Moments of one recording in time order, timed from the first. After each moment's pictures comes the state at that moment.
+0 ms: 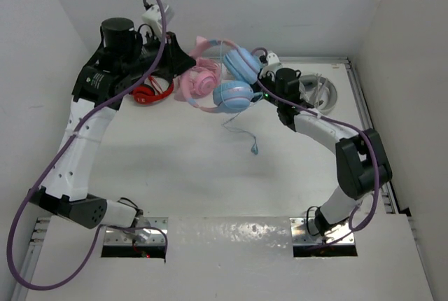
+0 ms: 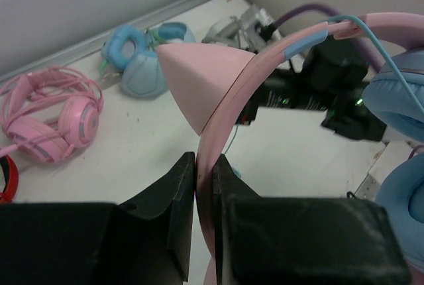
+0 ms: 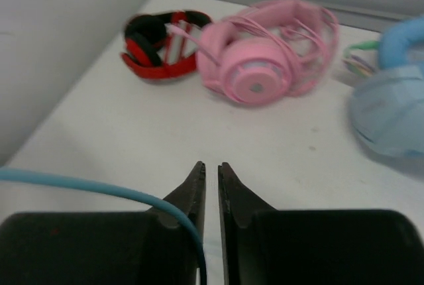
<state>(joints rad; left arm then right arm) -0.31 1.36 1.81 -0.75 0.47 -0.14 0.38 1.64 1.05 0.36 -0.32 0.27</state>
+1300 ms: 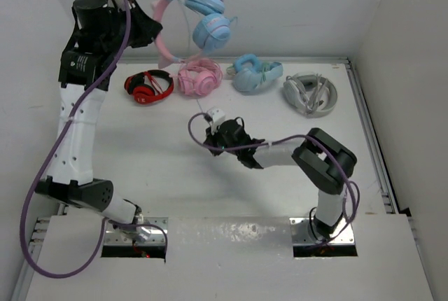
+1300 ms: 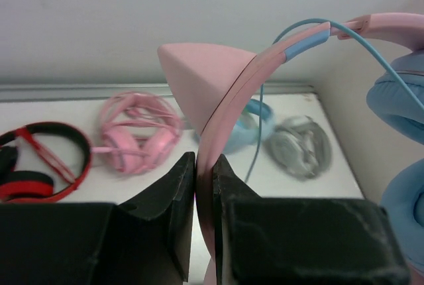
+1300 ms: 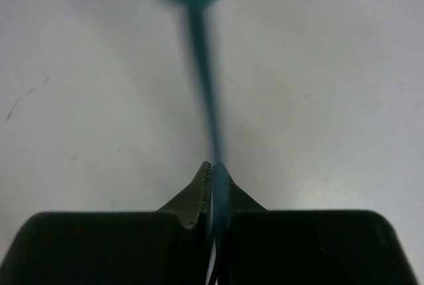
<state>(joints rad) -0.16 1.48 2.05 -0.73 0.21 -0.37 0.82 1.90 0.90 0.55 -0.02 0.25</state>
